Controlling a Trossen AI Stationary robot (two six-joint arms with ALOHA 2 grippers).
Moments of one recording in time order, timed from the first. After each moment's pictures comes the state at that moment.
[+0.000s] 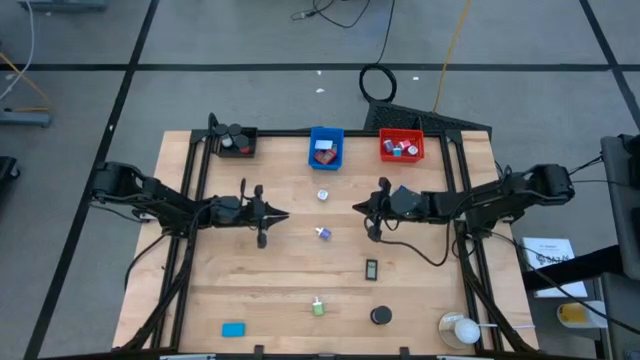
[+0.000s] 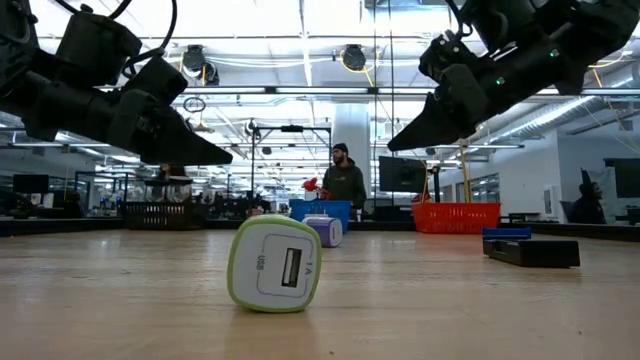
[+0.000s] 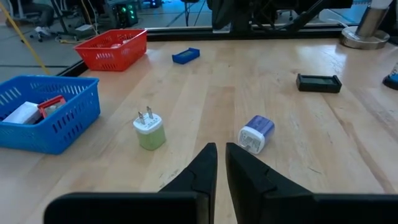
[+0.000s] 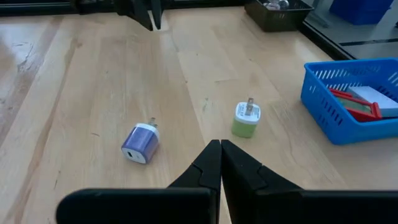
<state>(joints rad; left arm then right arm) -0.02 1.39 0.15 1.00 -0.13 0.02 0.02 1.31 0.49 0.38 0.23 0.09</state>
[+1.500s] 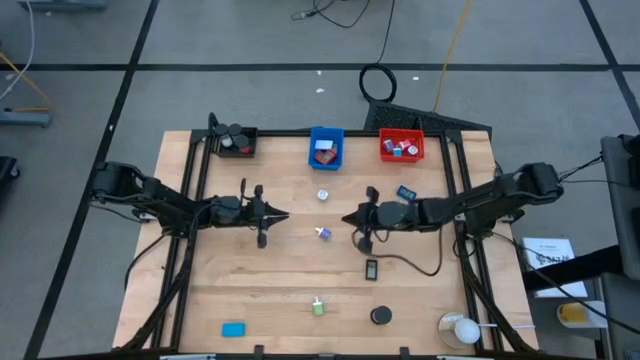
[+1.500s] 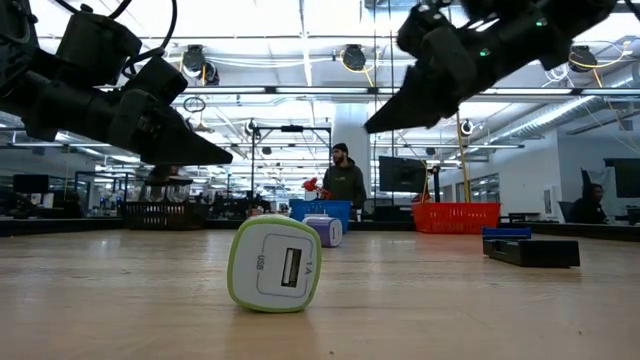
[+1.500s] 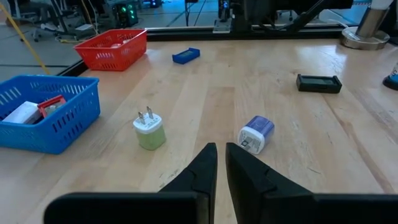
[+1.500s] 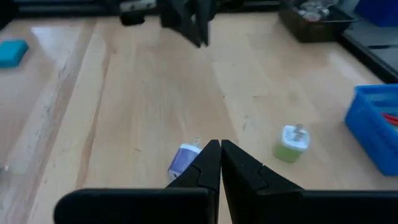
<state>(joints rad) -0.02 1.39 0.15 1.00 -0.13 0.02 0.13 1.41 0.66 0.29 0.27 0.13</state>
